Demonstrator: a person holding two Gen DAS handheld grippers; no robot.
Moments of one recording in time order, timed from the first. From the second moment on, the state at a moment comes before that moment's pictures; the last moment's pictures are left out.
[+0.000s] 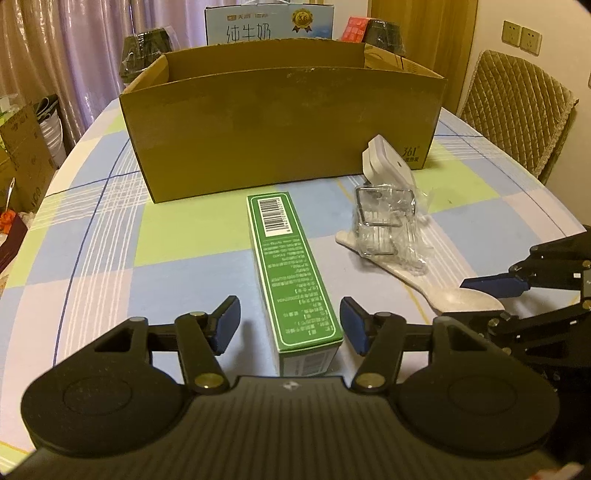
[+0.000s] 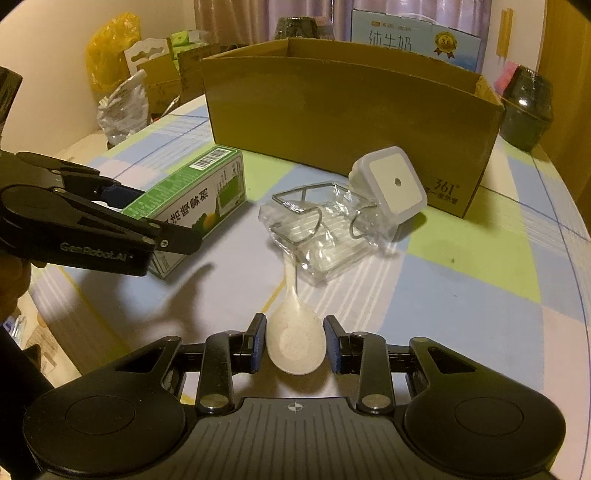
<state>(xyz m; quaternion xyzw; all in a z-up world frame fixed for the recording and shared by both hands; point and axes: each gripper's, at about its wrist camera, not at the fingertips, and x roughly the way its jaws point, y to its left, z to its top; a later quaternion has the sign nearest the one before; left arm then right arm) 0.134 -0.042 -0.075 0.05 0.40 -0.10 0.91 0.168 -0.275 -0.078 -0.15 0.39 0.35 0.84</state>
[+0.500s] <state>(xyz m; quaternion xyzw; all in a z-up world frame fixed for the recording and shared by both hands) 0.129 -0.036 -0.071 0.05 0.39 -0.05 0.92 0.164 -0.257 -0.079 -0.14 0.37 0.37 0.84</state>
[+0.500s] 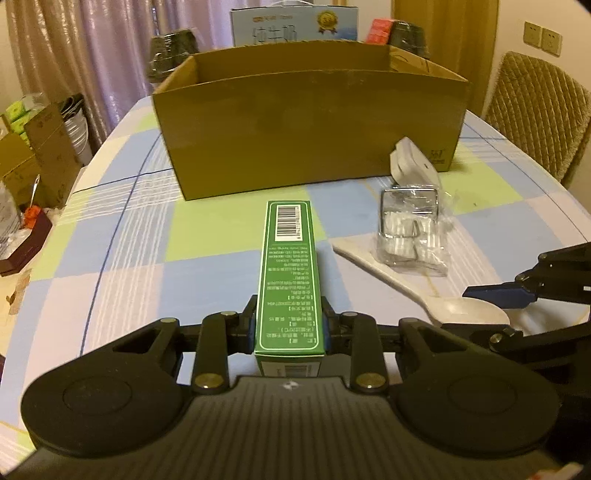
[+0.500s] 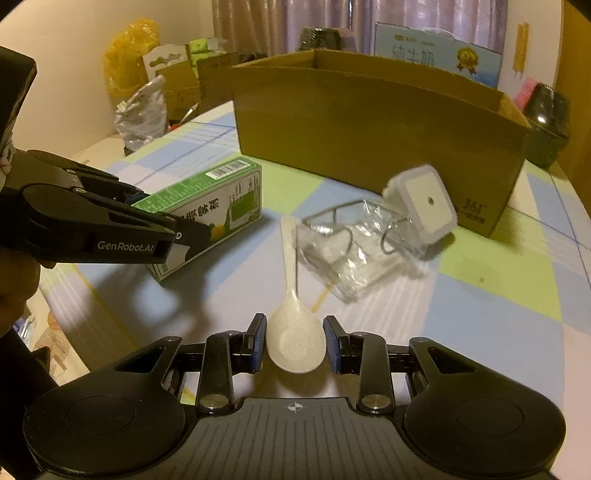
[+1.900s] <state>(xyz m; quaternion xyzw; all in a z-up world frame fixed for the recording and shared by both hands) 0.133 -0.012 -0.051 0.01 0.37 -0.02 0.93 0.158 -0.232 -0.069 -0.13 0.33 0.38 0.86</state>
